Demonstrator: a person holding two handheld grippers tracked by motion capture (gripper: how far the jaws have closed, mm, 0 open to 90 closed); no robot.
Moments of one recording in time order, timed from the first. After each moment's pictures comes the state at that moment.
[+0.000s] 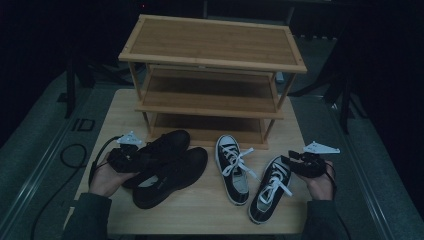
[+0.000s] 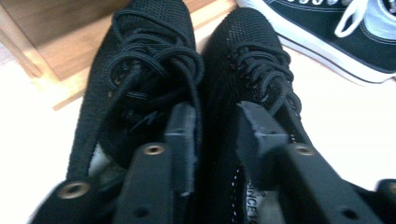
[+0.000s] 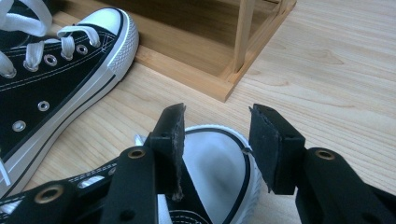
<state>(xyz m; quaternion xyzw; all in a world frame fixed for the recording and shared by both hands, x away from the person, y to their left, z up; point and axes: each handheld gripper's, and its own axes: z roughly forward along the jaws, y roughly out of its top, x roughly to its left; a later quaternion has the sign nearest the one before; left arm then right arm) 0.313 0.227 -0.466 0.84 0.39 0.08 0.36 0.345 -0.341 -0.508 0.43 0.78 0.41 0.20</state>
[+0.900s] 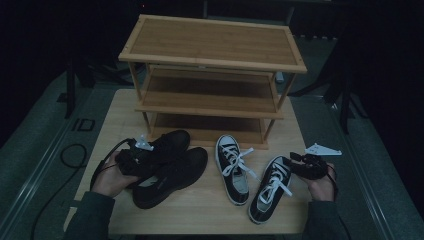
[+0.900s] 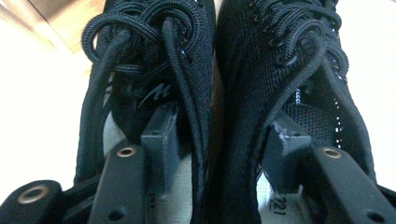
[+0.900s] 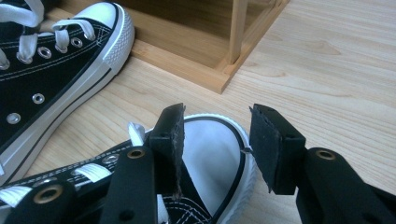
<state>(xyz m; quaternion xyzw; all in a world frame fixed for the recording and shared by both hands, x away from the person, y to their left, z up) 0.317 0.201 -0.474 0.89 0.38 0.12 0.23 0.342 -0.347 -0.513 0.44 0.78 0.41 0.20</state>
